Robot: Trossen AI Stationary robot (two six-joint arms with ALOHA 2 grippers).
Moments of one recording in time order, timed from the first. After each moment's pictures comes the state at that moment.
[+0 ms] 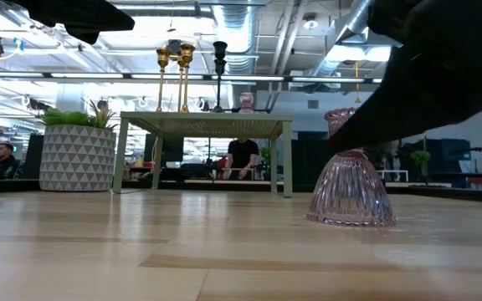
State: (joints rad) left arm -0.67 0.86 0.51 0.13 -0.78 -0.01; right arm 0.69 1.83 0.90 -0.03 0.86 0.75
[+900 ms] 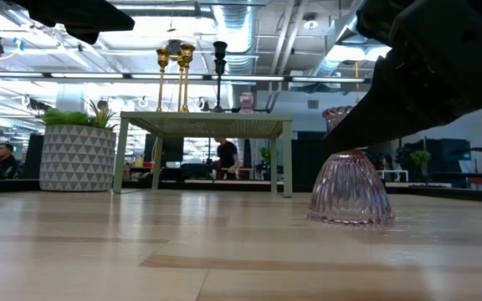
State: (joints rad) left arm -0.67 0.86 0.51 0.13 -0.78 -0.01; right arm 0.67 1.83 0.90 -0.01 0.84 0.71
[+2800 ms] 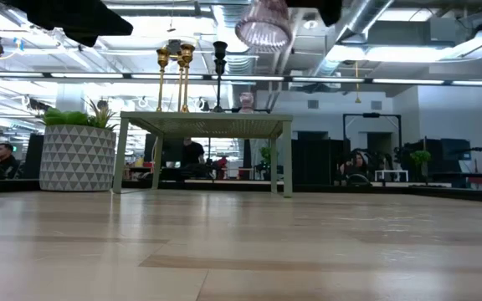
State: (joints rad) left arm -0.67 0.86 0.51 0.10 -0.78 -0.04; right arm 0.34 1.45 1.07 -0.02 0.56 0.28
